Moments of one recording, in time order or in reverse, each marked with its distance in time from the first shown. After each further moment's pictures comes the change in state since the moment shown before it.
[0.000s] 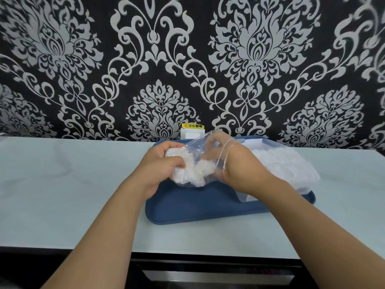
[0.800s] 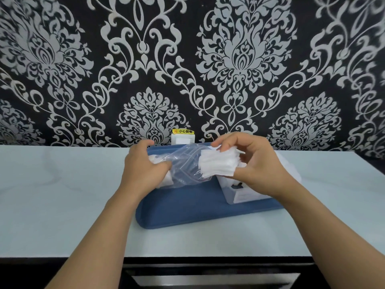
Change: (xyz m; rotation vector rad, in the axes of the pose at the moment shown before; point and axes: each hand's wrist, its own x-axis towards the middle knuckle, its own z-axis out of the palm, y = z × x) left_hand -0.008 0.002 -0.001 0.513 0.349 0.234; right_hand -0.038 -0.001 -0.049 0.592 0.161 -0.082
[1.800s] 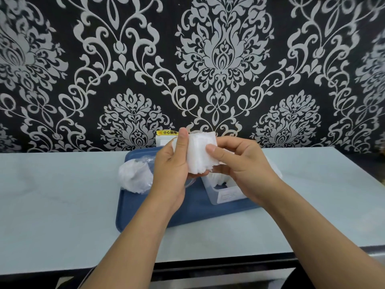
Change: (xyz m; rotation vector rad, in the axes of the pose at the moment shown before) left_hand -0.053 0.087 0.052 -1.026 -0.264 -0.106; right_hand -0.008 -0.014 0.000 0.381 0.192 0.322
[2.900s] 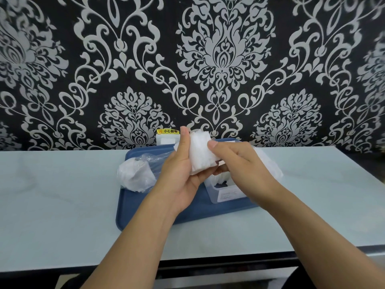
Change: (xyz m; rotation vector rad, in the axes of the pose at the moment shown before) left_hand 0.004 -0.005 0.004 -0.136 -0.086 -0.271; right_hand -0.008 -0.004 0.008 -0.336 -0.057 -0.055
